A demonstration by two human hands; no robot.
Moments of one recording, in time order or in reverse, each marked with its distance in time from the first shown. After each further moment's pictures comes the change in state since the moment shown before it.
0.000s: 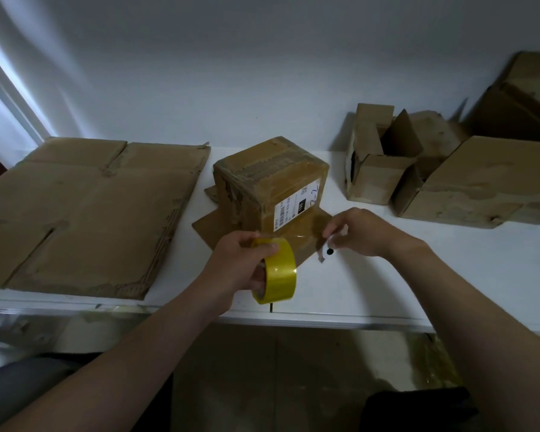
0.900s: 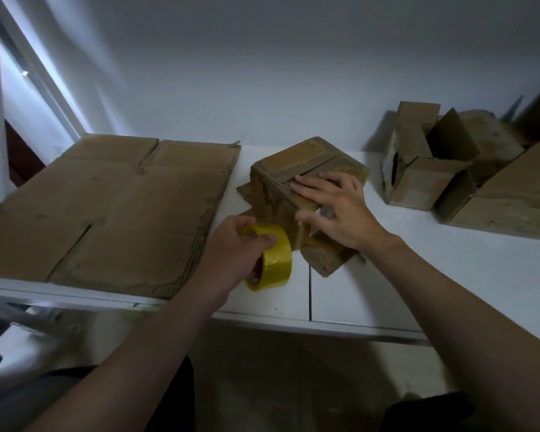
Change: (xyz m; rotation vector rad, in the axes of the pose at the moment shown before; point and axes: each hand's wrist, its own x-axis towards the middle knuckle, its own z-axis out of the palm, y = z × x) left_hand 0.009 0.007 -0.064 0.097 0.177 0.094; right_hand 0.060 -0.076 0.034 -0.037 0.539 -0.507
